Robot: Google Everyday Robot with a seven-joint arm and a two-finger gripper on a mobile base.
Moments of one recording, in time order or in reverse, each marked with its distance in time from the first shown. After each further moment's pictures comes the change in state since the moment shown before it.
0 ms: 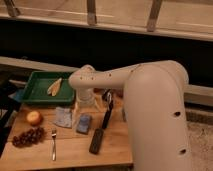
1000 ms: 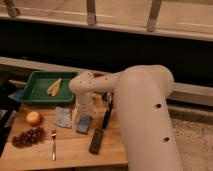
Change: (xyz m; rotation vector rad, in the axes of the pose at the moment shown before) arm 0.002 0.017 0.049 -0.033 0.091 0.001
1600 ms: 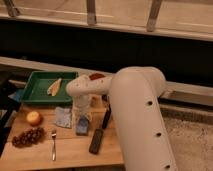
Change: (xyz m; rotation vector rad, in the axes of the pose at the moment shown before) arm 0.002 0.018 0.023 -0.012 0.042 -0.022
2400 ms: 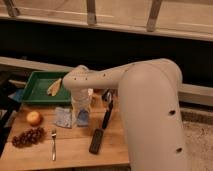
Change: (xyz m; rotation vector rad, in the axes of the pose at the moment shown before) arm 0.004 -0.007 -0.088 0.062 -0.159 -0.008
